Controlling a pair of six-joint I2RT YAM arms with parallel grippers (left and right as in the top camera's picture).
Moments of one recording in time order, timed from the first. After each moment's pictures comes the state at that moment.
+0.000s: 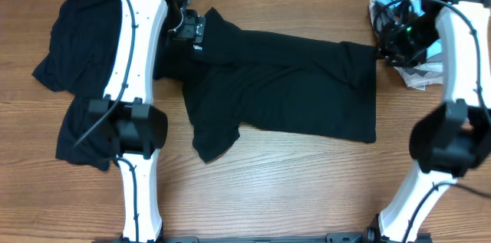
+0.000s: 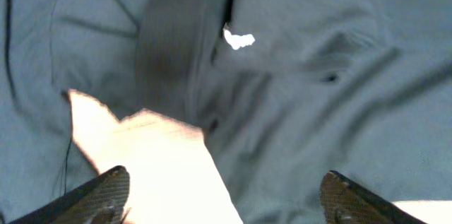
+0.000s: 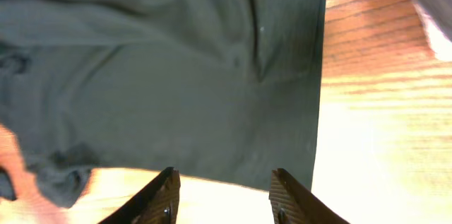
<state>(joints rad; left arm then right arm) -0.14 2.37 2.58 -1.62 0.03 -0.07 -0.19 2.11 2.14 -1.56 -0.29 0.05</state>
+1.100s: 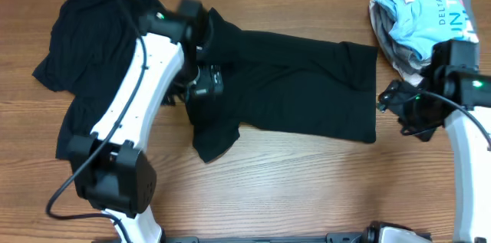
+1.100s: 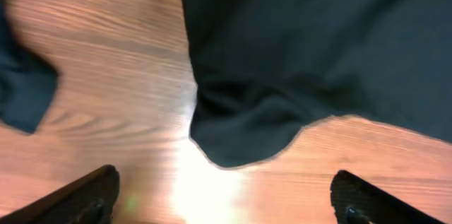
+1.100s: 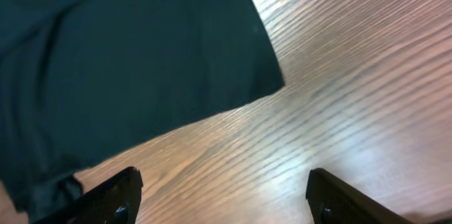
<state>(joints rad) -0.28 1.90 1.71 -1.44 0.04 -0.52 -0.18 1.38 1.28 -1.26 -0.14 0.45</state>
